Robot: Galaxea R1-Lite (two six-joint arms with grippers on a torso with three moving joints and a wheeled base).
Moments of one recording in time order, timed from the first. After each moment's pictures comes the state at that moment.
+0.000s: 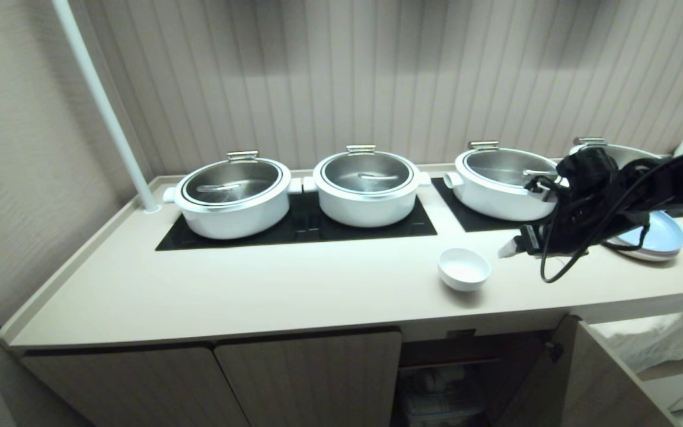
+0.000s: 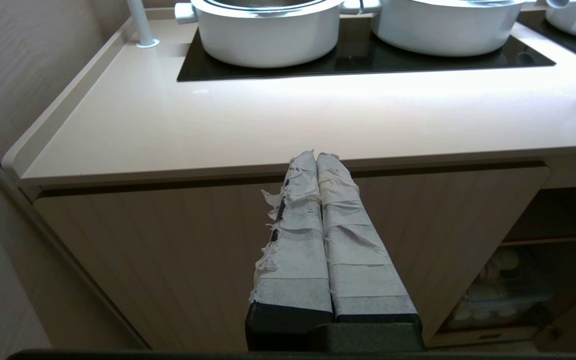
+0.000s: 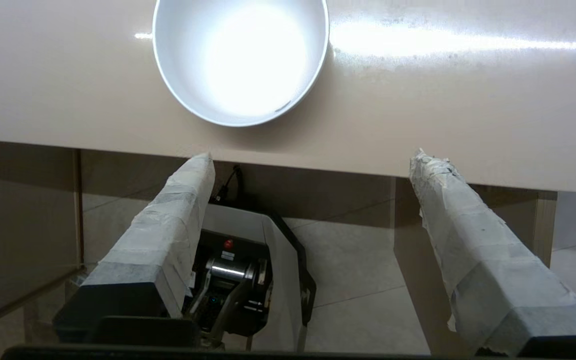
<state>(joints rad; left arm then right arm) 0.00 0.00 0.00 0.00 0.00 0.00 0.02 2.07 -1.56 0.42 0.19 -0.03</state>
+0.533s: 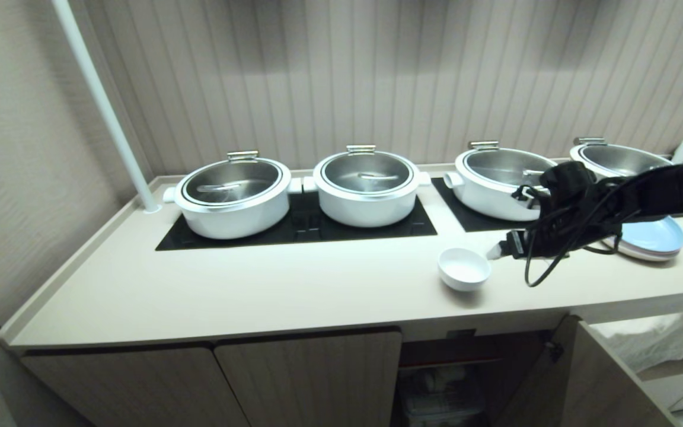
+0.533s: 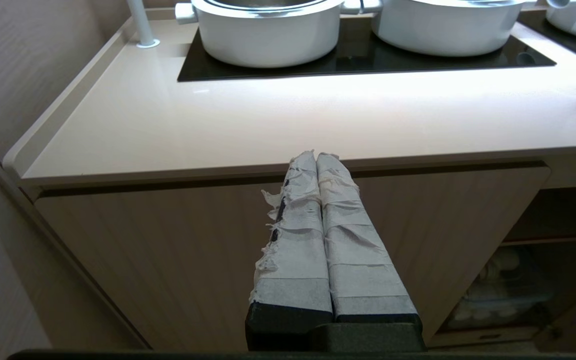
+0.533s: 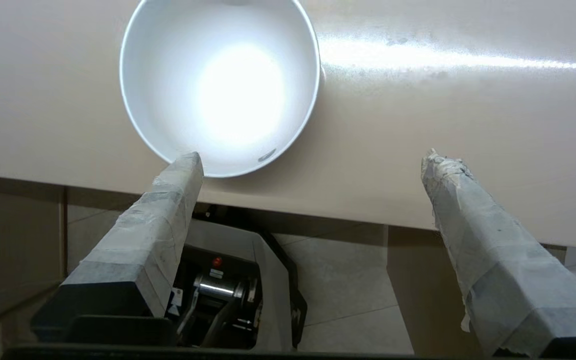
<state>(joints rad) 0.00 0.00 0.00 0.00 0.00 0.00 0.03 2.18 -1.59 0.32 0.18 -0.04</state>
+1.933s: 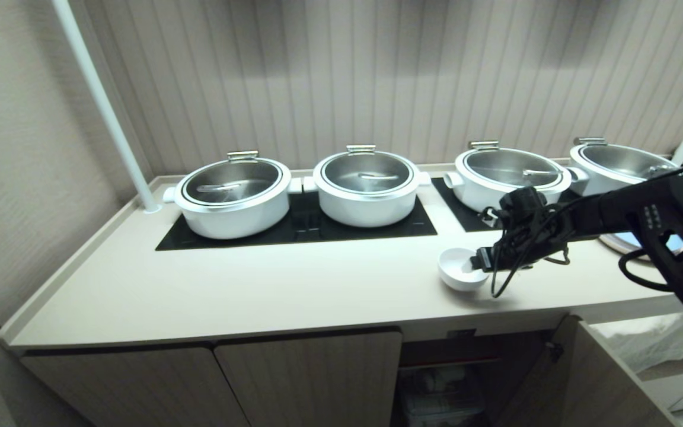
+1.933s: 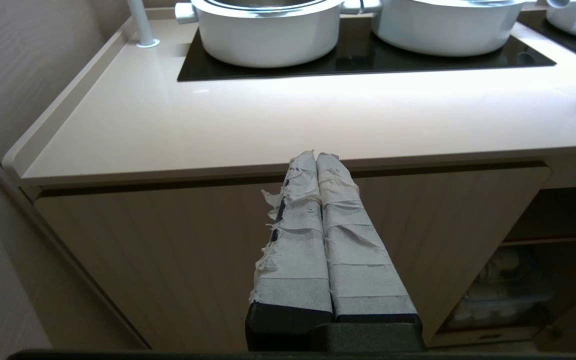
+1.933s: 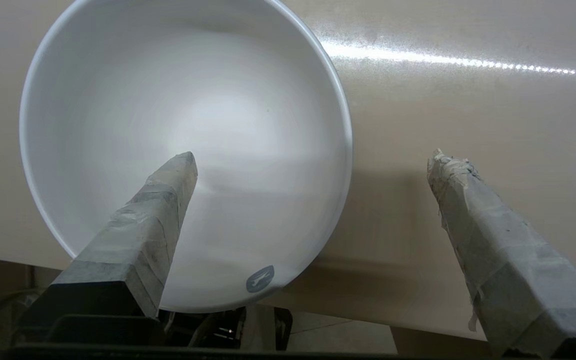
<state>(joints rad) 0.00 0.00 0.00 0.00 0.00 0.00 0.08 2.41 -1.74 0.27 0.13 -0.05</state>
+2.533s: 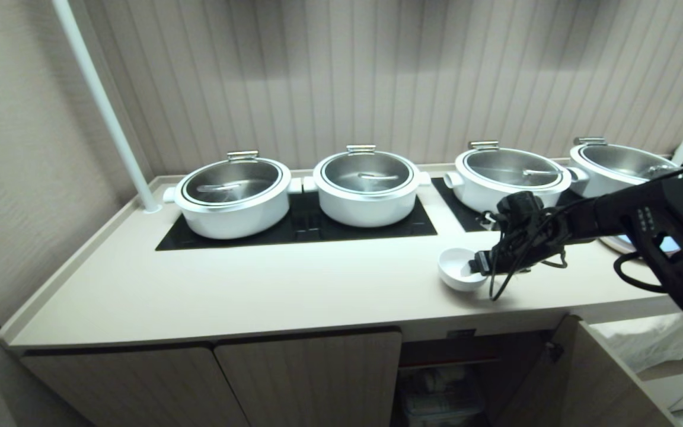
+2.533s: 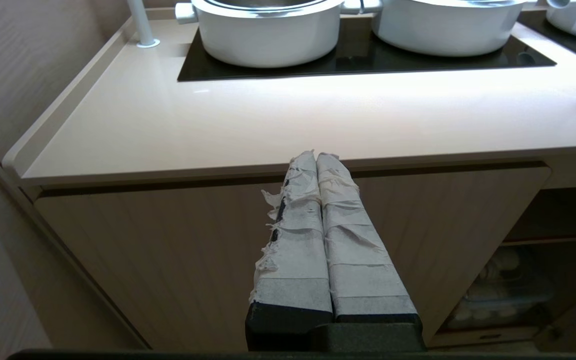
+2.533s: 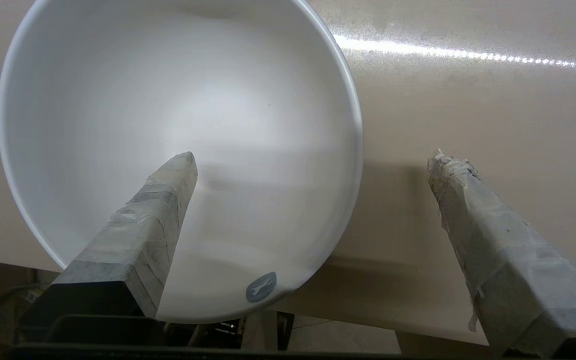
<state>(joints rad) 0.00 0.00 0.00 0.00 0.00 0.00 0.09 2.43 -1.74 0.27 0.13 -0.05</state>
